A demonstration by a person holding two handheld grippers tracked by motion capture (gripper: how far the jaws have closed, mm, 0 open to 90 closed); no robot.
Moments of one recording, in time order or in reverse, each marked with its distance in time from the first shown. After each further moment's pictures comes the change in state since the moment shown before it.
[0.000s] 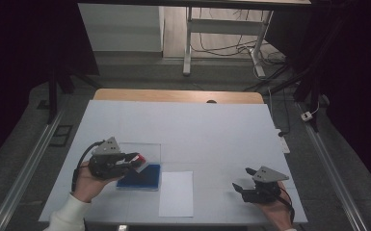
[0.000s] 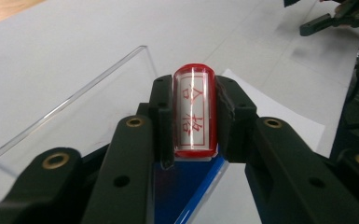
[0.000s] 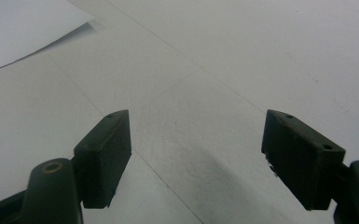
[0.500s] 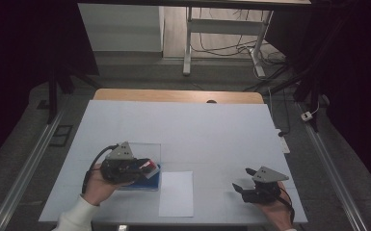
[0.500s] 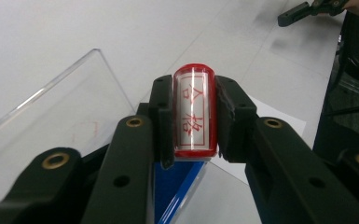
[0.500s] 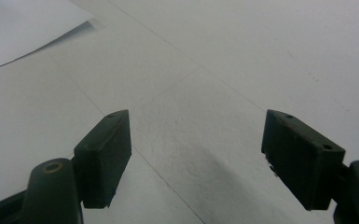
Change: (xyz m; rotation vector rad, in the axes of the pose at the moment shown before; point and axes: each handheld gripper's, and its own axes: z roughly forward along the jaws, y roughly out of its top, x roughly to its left) left arm -0.018 0.007 0.022 0.038 -0.058 0.043; right arm 0.000 -0.001 0.000 0.003 -0.001 -0.003
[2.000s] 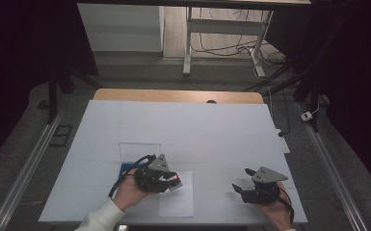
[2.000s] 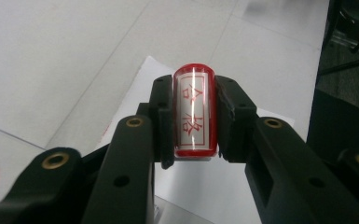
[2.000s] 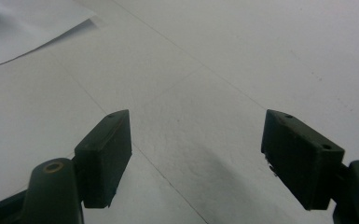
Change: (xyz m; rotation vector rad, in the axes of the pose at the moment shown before) left arm -0.036 0.018 0.074 0.166 -0.091 0.119; right arm 0.001 0.000 0.001 0.005 0.005 -0.004
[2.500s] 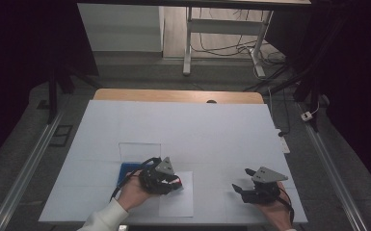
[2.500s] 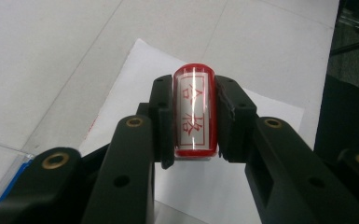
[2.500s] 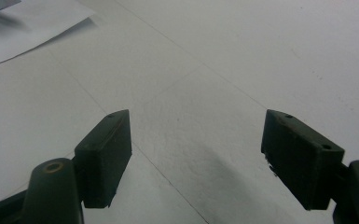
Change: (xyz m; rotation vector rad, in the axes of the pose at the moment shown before) left arm -0.001 0.000 0.015 0.068 -0.011 0.015; right arm 0.000 0.000 0.000 0.005 0.000 0.004
